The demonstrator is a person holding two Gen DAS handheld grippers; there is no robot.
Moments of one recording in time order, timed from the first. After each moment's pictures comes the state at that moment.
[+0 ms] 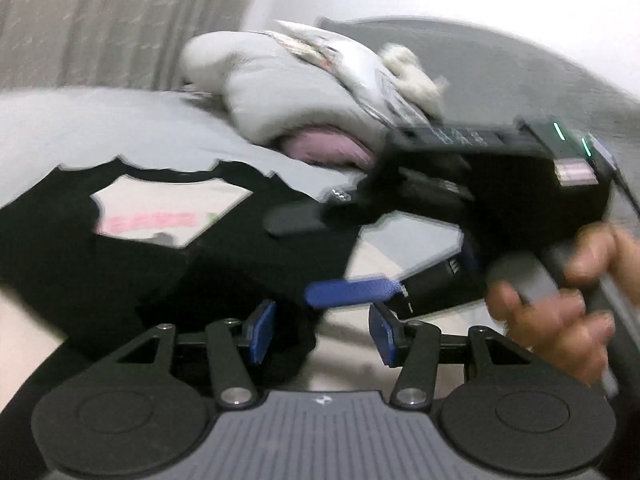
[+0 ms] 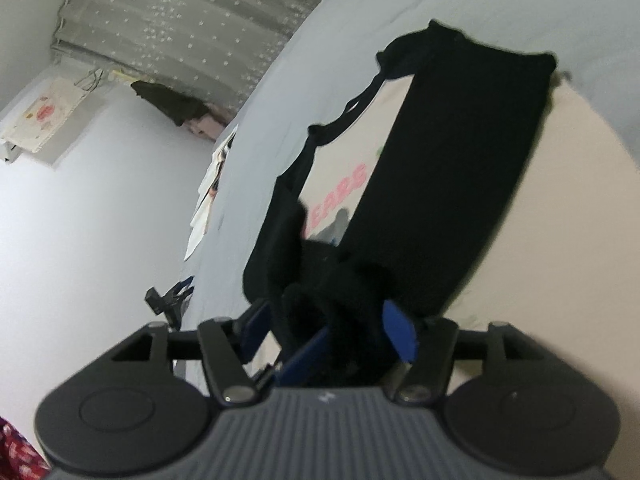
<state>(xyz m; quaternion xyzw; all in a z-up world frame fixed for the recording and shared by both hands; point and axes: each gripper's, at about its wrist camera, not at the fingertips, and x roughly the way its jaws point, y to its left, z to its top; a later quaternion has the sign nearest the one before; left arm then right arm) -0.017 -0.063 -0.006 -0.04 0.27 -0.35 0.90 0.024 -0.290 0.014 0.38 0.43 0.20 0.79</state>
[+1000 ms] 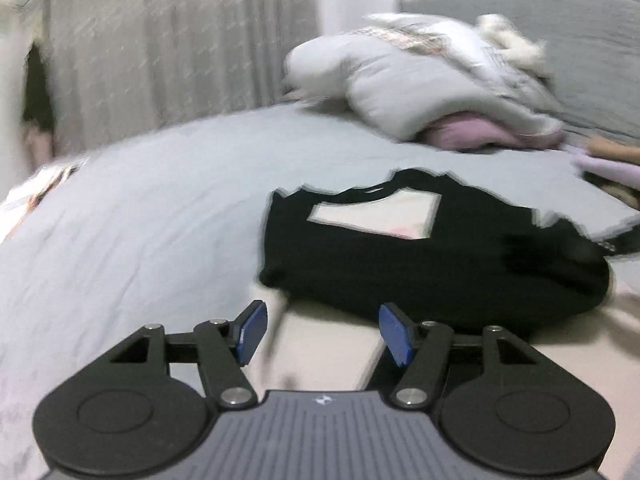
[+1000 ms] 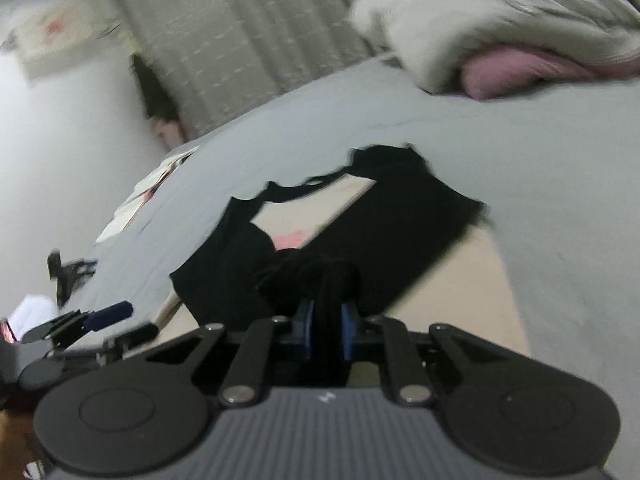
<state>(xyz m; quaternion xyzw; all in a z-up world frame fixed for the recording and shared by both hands) 0.027 0.044 0.023 0.06 0.30 -0.14 0.94 -0.033 -0.308 0.033 0.22 0.37 0.09 0.90</state>
